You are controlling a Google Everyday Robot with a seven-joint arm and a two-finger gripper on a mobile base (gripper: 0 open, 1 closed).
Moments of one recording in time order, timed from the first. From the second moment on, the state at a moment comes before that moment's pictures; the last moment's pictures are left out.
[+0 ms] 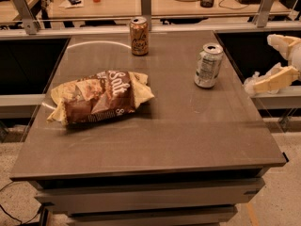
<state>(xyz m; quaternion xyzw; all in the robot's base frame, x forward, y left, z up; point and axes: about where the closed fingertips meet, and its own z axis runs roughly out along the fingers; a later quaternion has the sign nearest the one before) 0.569 -0.280 0.929 -0.44 0.71 0.17 0.52</state>
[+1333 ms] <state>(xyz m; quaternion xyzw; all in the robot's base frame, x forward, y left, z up) 0.597 -0.266 0.902 -0.41 0.71 0.18 0.55</state>
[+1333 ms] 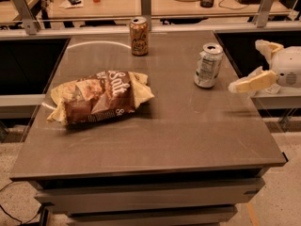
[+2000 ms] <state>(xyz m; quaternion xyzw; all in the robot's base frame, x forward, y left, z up) 0.610 -0.251 0.872 -0.38 0.71 0.22 0.55</state>
